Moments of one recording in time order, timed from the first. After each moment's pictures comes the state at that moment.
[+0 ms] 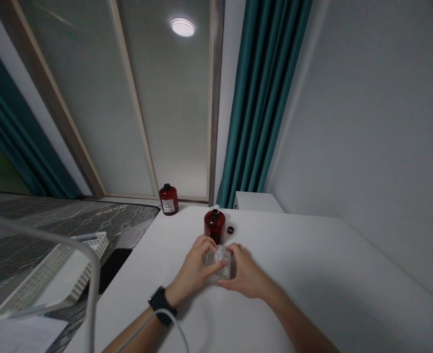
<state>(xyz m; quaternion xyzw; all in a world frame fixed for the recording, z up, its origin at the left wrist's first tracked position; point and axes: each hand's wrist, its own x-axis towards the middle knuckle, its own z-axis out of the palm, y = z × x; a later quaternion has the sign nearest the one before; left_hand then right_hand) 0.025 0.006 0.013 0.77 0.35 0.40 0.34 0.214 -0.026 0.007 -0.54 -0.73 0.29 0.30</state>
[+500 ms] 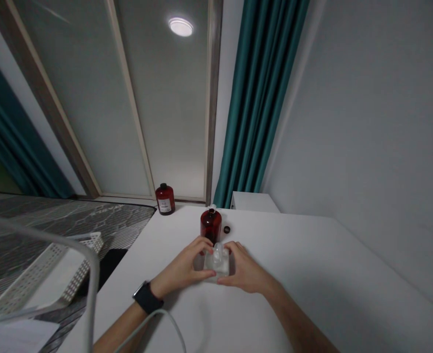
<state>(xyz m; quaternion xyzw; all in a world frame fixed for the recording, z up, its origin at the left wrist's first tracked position) 0.003 0.016 0.019 0.84 0.27 0.32 0.35 0.225 -0.022 0.016 -0.53 -0.75 0.30 0.27</state>
